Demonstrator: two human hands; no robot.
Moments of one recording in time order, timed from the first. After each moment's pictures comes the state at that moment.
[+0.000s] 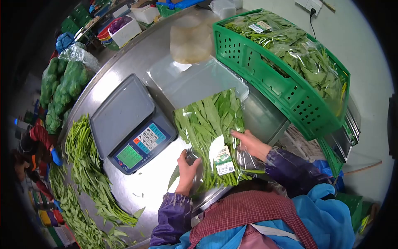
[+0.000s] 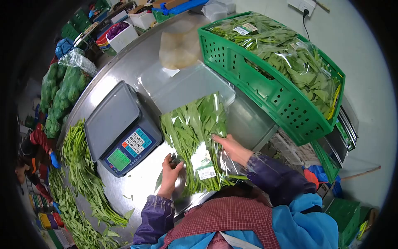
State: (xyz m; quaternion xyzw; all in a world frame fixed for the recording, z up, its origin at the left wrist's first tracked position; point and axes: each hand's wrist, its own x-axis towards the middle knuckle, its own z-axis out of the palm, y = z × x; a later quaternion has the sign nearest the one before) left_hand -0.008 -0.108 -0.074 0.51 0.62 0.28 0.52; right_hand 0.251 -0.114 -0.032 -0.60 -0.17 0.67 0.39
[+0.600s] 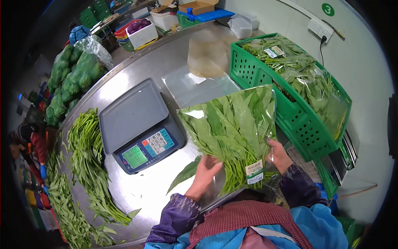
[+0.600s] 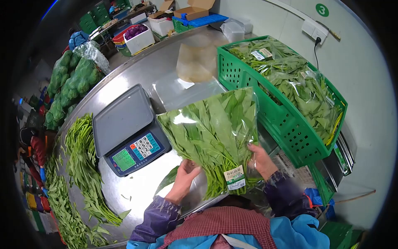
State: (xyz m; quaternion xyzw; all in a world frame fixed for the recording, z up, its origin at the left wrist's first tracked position) left_hand 0.042 -0.105 -0.007 0.46 0.43 0.35 0.70; right_hand 0.319 -0.130 0.001 -0.33 -0.14 0.72 0.59
